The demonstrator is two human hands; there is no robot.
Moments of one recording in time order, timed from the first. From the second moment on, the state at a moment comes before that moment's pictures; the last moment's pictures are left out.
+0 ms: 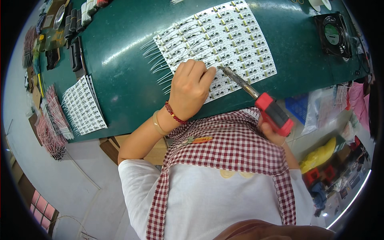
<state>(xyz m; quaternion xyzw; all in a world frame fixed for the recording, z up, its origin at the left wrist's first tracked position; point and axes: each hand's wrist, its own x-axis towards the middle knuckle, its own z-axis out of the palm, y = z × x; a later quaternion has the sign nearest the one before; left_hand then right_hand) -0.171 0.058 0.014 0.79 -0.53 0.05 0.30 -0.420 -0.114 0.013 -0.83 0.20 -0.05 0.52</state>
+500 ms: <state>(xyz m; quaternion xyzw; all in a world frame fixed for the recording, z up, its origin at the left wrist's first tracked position) -0.169 0.057 0.014 0.79 -0.52 0.02 0.33 -0.425 -0.116 0.019 -0.80 0.22 -0.05 0.55</state>
